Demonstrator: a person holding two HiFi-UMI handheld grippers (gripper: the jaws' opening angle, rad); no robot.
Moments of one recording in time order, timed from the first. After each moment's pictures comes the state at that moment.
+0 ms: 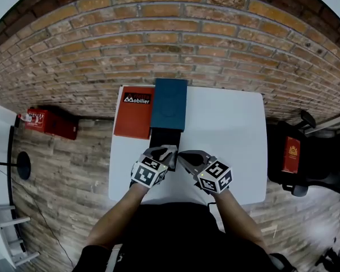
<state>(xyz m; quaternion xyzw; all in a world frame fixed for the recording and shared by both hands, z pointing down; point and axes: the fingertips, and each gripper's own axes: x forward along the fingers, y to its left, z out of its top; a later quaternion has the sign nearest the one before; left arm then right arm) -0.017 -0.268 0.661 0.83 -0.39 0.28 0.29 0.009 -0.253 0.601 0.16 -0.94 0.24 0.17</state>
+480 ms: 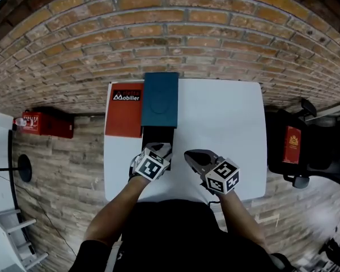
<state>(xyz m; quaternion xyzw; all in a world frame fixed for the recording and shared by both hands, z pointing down) -0.001 -0.278 0.724 0.81 -0.33 0.40 0.28 0.059 -0.268 0.618 0.21 -0.92 0.28 0.16</state>
